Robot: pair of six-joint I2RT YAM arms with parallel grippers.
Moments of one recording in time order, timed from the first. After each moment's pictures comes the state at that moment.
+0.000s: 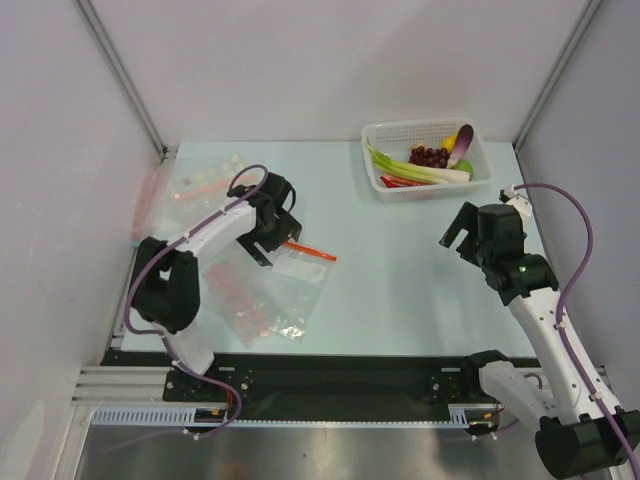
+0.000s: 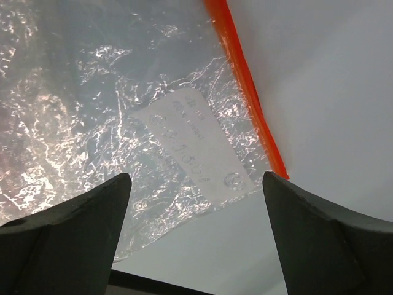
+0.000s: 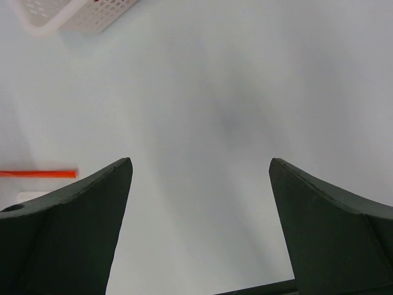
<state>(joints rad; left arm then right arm) -0.44 1.69 1.29 -0.91 -0.15 -1.21 0.21 0.90 0.95 -0.72 0.29 0.60</state>
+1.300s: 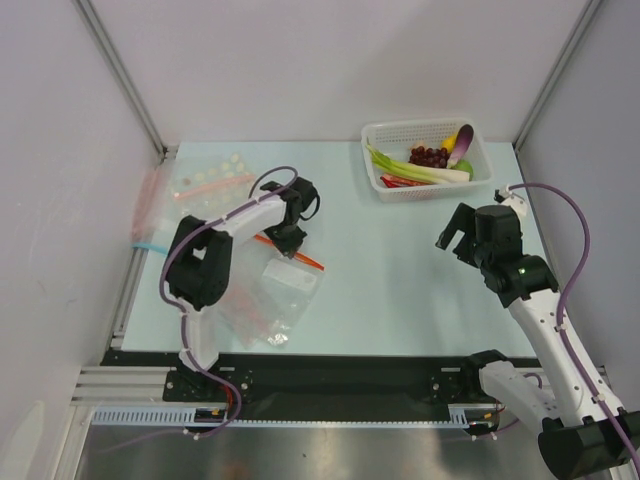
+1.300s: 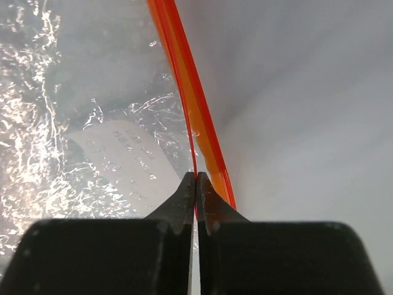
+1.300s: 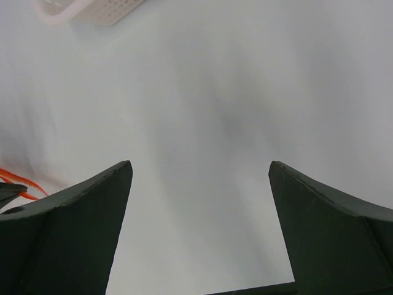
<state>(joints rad) -0.53 2.02 1.53 -1.03 -0.27 -1.29 0.24 0.89 0.95 -0.72 0.27 0.59</state>
